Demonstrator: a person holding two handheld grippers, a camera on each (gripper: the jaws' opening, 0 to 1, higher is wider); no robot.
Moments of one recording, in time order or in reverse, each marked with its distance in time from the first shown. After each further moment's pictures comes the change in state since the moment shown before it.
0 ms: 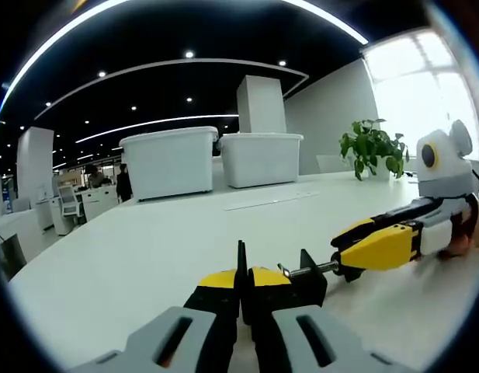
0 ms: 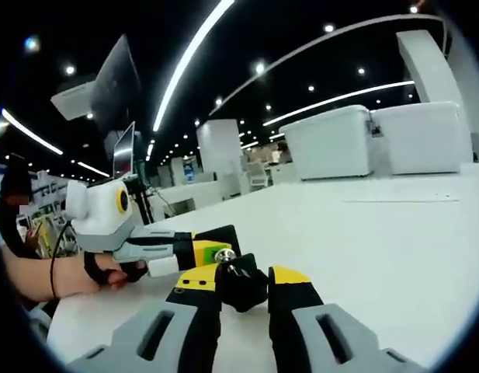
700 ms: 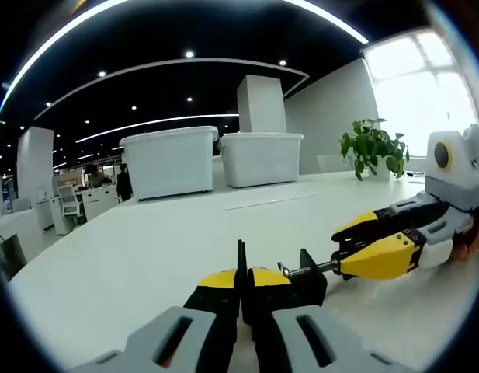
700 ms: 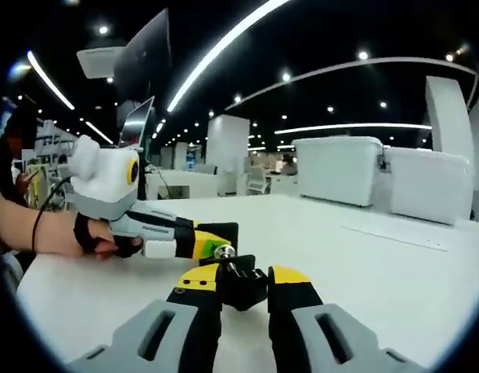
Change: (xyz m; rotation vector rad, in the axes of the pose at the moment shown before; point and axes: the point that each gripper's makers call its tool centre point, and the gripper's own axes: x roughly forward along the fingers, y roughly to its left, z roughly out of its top) left arm 0.000 0.000 -0.001 0.000 0.002 0.002; right arm 0.000 0.008 0.002 -0.290 -0.019 -0.026
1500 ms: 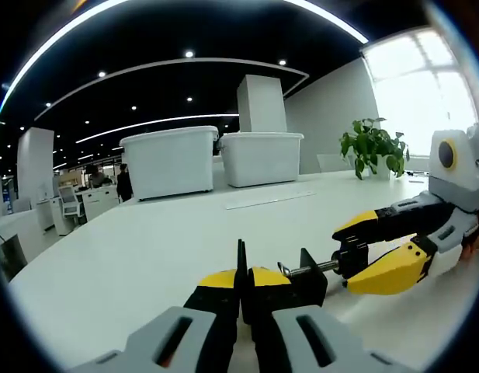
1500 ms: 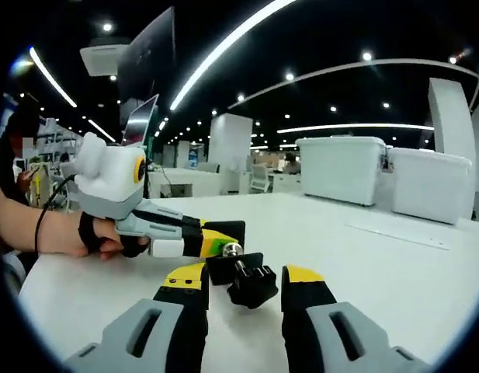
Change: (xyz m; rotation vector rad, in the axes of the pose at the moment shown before) left arm 0.000 0.000 0.000 0.003 0.002 0.002; right arm 0.001 0.004 -0.004 0.064 0.019 0.030
